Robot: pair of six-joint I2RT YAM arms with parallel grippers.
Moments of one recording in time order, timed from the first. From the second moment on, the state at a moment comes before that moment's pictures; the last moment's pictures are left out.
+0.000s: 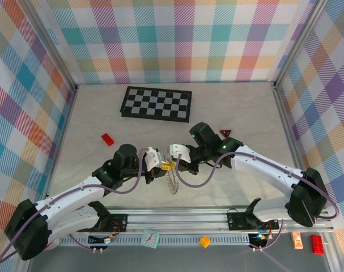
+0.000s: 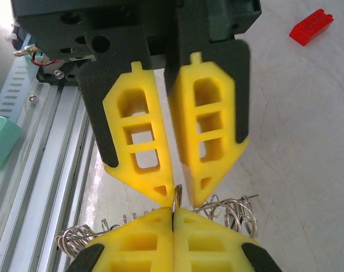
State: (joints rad) left arm -0.73 0.97 0.47 0.07 0.53 0.24; right arm 0.84 1.32 1.00 -0.54 -0.57 -0.63
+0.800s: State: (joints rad) left arm -0.73 0.97 0.36 0.34 0.56 0.16; right arm 0.69 1.24 0.83 -0.29 -0.82 -0.46
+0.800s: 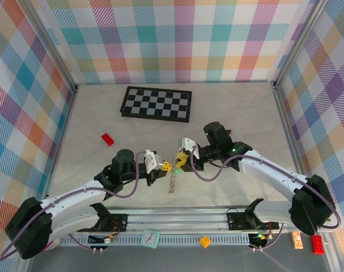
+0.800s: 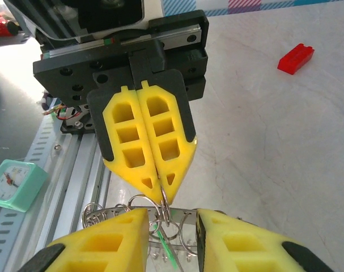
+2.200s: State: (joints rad) left arm -0.73 0.98 0.46 0.12 0.54 0.21; right arm 0.83 1.36 1.06 -0.64 -0.57 -0.61
